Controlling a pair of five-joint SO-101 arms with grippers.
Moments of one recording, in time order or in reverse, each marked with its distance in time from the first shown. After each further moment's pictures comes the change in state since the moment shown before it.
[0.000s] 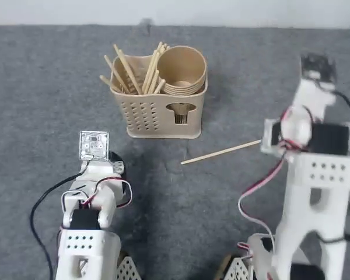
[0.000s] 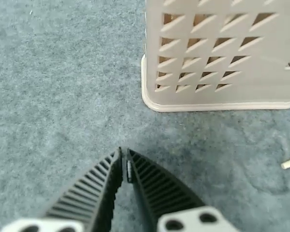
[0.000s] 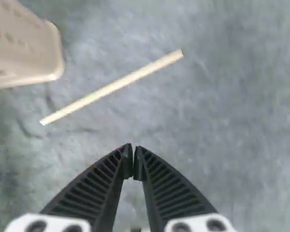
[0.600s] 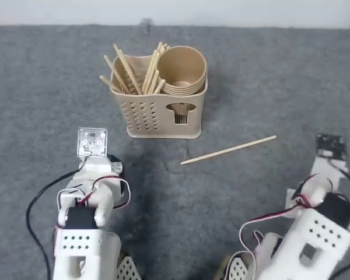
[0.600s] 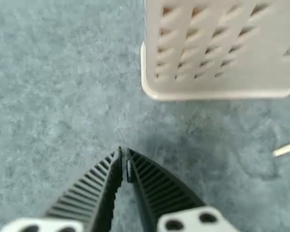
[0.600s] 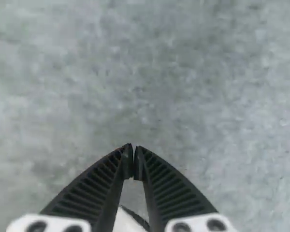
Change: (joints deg) left arm -0.2 0.4 -7.6 10.3 -0.2; right arm 28.7 -29.9 47.9 -13.6 30.0
